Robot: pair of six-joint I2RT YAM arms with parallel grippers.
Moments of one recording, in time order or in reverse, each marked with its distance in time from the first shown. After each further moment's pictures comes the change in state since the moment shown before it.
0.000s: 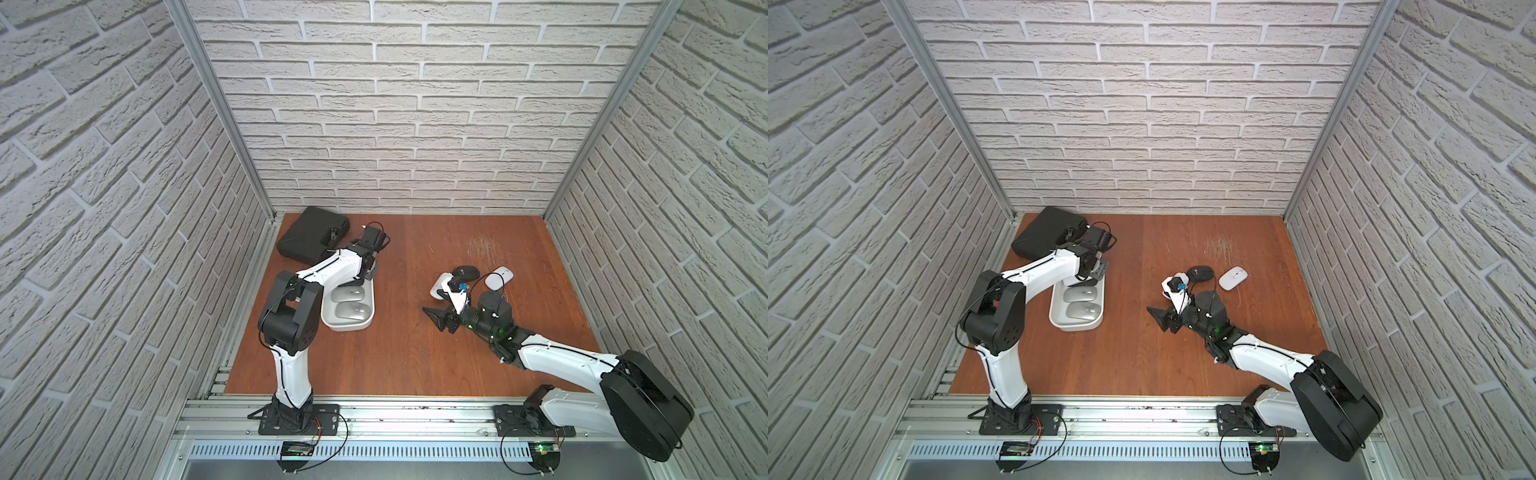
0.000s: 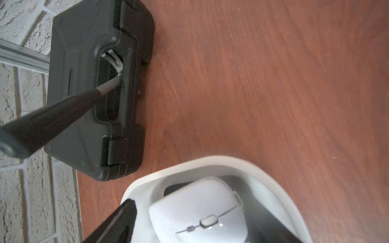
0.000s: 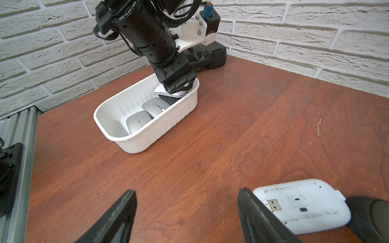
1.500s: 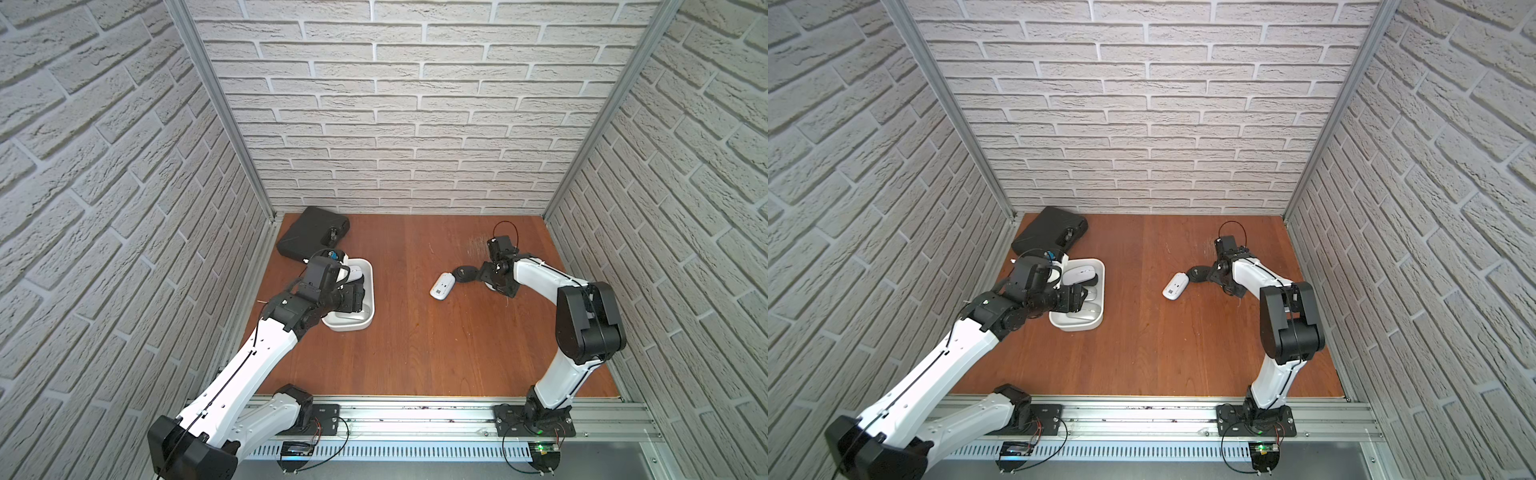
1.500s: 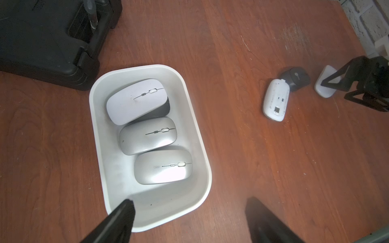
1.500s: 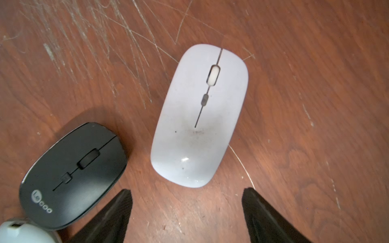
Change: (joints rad) left arm 0.002 -0.892 -0.422 -0.206 0.495 -0.342; right arm -0.483 0.562 0.774 -1.133 0.504 0.655
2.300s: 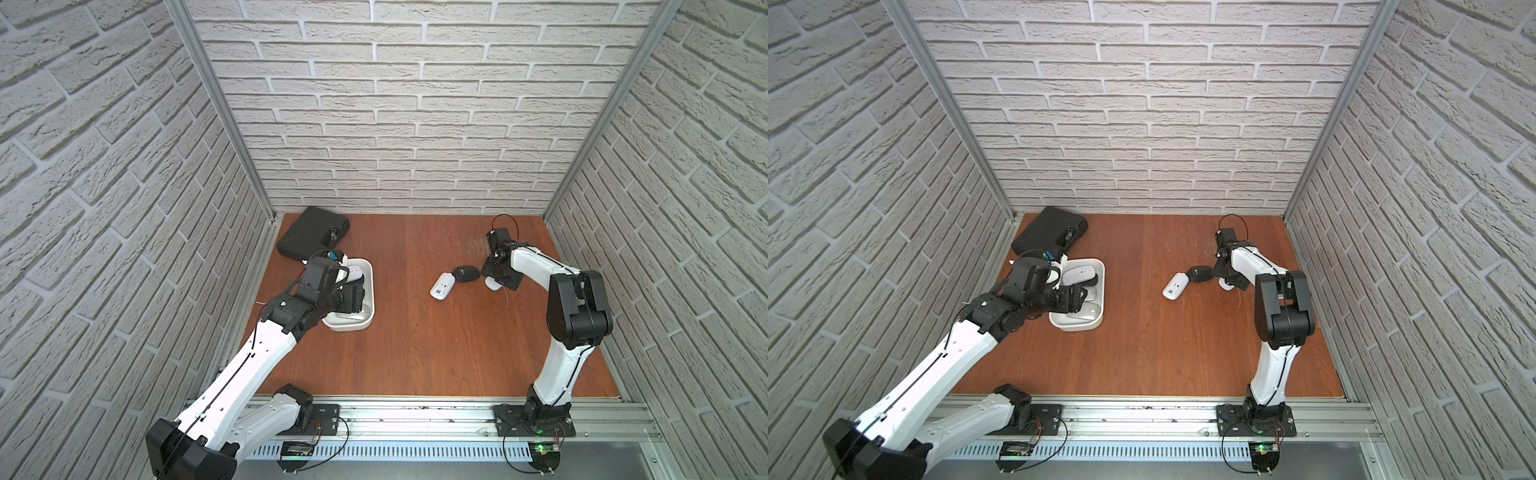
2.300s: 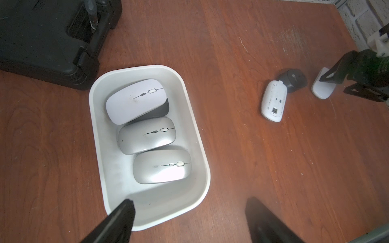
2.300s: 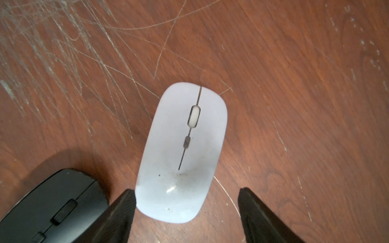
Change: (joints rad) left arm 0.000 -0.014 -0.005 0.000 0.004 -0.007; right arm -0.029 0.115 0.158 -0.112 0.087 -0.006
